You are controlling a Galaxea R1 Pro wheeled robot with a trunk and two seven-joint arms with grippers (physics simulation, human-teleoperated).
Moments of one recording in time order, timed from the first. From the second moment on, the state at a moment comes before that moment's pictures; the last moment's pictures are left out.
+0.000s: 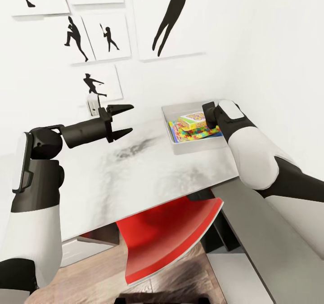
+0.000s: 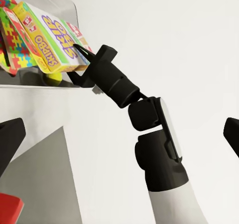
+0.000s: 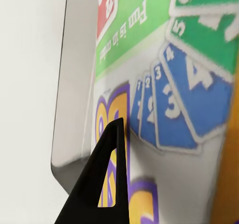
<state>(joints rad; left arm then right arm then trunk) -0.98 0.07 0.07 -1.61 2.11 1.01 0.79 -1.62 0.12 -0.43 -0.32 -0.84 0.14 -0.49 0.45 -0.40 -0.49</state>
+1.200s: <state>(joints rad) -0.99 0.07 0.07 -1.61 2.10 1.01 0.79 -1.62 0.13 -0.43 -0.33 -0.84 0.09 -0.49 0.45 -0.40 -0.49</state>
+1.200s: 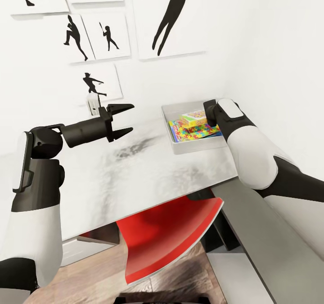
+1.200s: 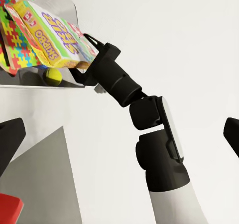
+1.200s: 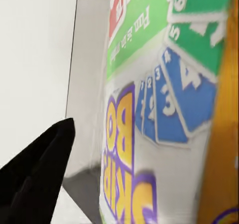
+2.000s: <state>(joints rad) -0.99 0.07 0.07 -1.61 2.10 1.01 0.79 -1.65 0.13 -0.43 -0.33 -0.84 0.10 -0.49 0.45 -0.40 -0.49</state>
